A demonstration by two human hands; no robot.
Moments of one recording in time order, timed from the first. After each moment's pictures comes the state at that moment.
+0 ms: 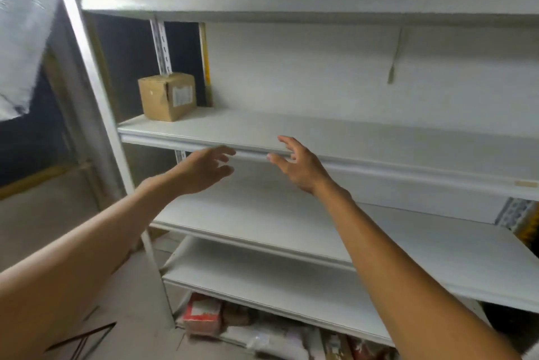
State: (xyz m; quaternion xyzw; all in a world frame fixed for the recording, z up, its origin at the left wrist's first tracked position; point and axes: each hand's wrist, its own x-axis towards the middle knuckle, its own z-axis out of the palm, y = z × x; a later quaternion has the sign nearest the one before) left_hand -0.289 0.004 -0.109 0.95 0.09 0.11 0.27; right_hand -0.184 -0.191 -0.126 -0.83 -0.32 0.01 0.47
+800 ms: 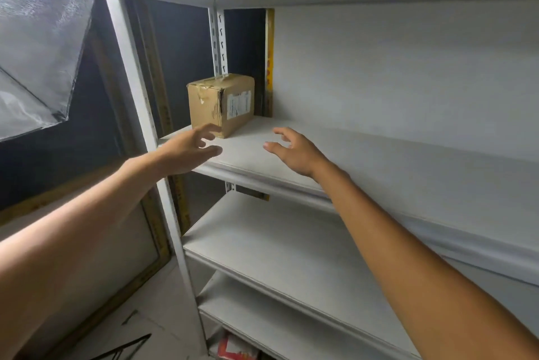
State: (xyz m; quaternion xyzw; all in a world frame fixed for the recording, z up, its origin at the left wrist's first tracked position) left_hand -0.177 0.247 -0.090 0.93 0.19 0.16 0.26; right_hand -0.026 0.072 -0.111 -0.80 -0.40 0.10 0.44
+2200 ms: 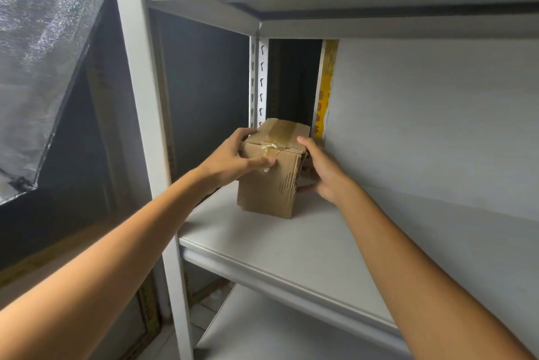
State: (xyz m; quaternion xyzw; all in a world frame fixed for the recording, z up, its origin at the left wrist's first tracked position) left_hand -0.025 0.457 -0.073 0.85 0.09 0.21 0.47; right_hand 0.110 0.314 -0.092 -0.66 -0.19 0.23 0.69
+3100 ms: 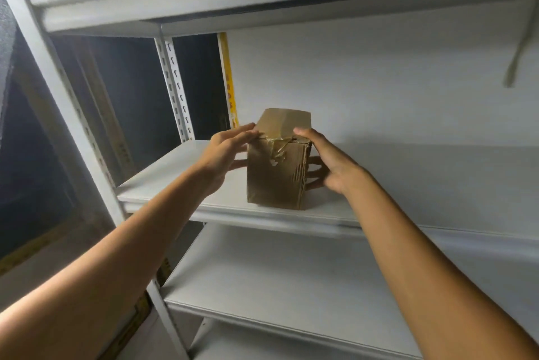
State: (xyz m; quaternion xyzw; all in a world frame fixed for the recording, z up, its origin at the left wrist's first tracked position) left_hand -0.071 0.201 -0.067 0.77 0.05 0.16 0.61; right_hand 0.028 0.023 -0.096 -0.65 -0.16 0.24 0.70
